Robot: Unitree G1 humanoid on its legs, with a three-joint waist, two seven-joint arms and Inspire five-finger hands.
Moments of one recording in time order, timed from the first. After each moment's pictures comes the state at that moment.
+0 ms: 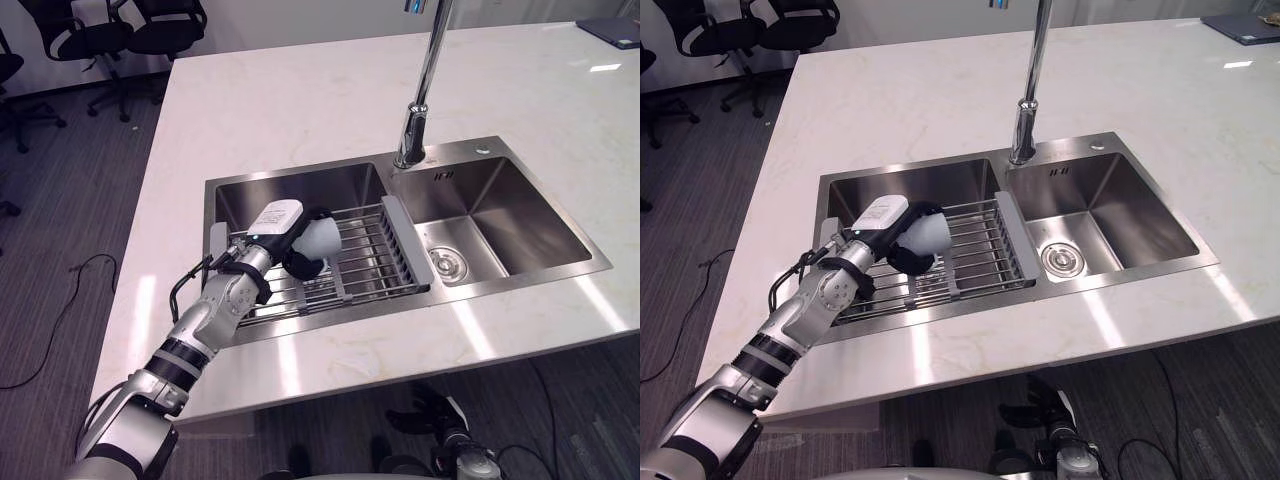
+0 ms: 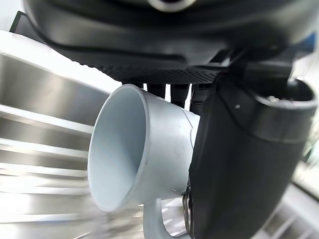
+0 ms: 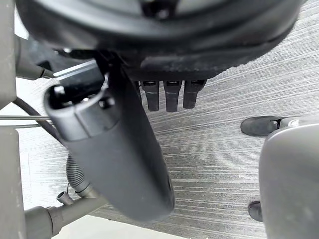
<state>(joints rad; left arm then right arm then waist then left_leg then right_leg) -0.46 0.45 -0.39 0.14 0.52 -0.04 0.01 0.15 -0.16 0.02 0.79 0.09 -0.08 0.00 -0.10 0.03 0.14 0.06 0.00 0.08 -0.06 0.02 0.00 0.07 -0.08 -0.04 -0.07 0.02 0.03</state>
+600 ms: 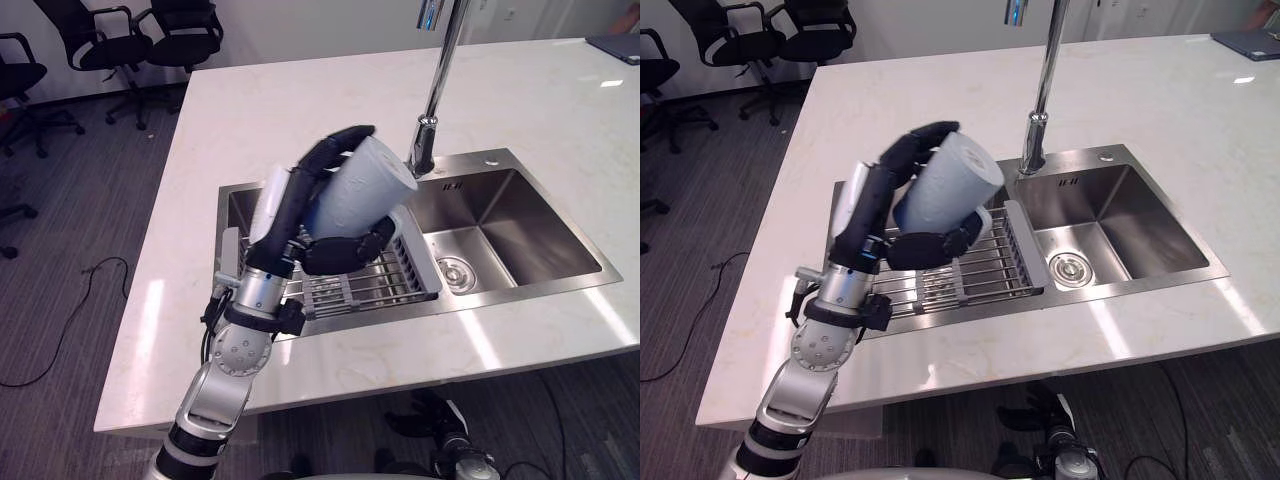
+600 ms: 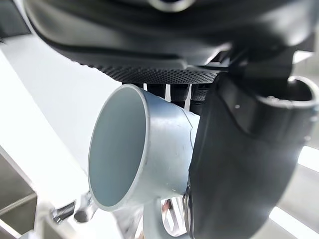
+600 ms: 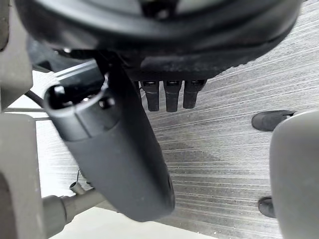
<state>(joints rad) -0.06 0.20 -0.25 -0.49 0.19 -0.13 0.16 0.19 -0.14 0.02 0.73 0.09 -0.08 0.00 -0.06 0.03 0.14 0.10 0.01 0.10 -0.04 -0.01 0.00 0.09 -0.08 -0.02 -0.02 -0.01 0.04</state>
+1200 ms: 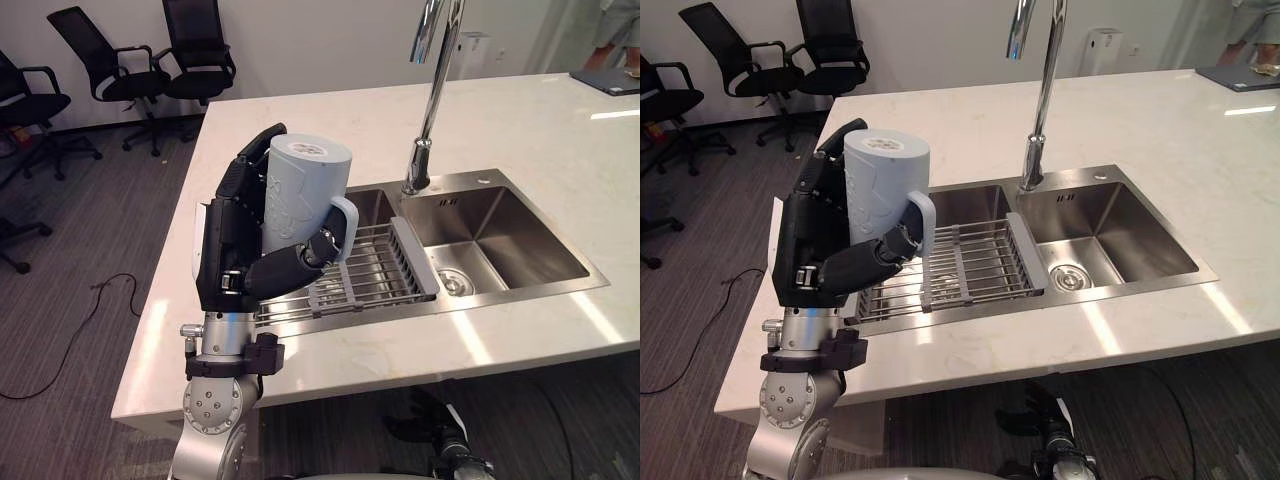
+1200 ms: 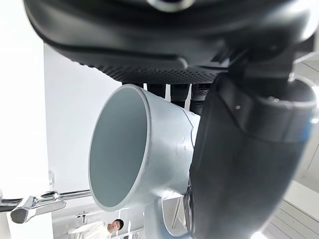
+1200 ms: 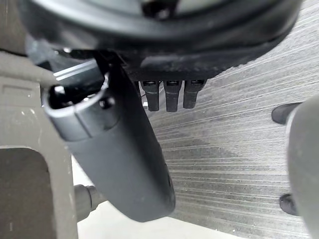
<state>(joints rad) 0.18 0.10 -0.24 -0.63 -0.06 -0.18 0.18 0.24 -0.12 0.02 0.67 0.10 -0.08 -0.03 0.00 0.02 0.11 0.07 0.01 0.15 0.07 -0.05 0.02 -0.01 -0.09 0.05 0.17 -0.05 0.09</state>
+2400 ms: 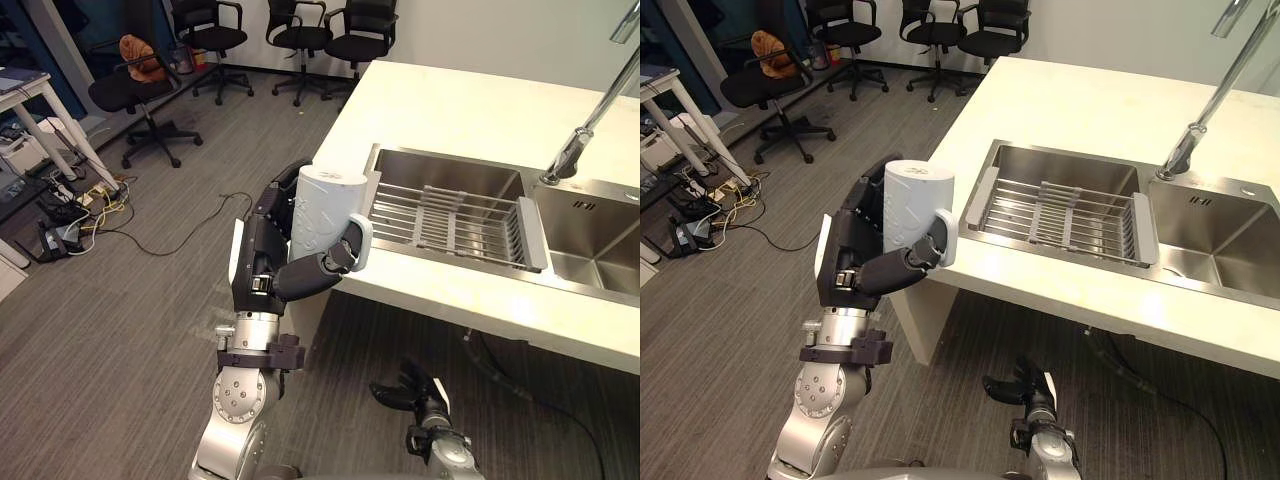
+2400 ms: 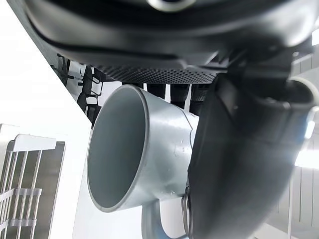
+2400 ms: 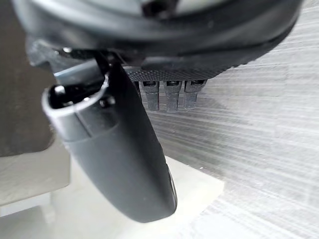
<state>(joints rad) 0.15 0.07 -0.32 -0.47 -0.11 -0.18 0.20 0.17 -0.03 0.01 0.66 0.13 -0.08 -0.11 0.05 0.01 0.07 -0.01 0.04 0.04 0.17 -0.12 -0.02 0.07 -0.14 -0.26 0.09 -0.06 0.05</state>
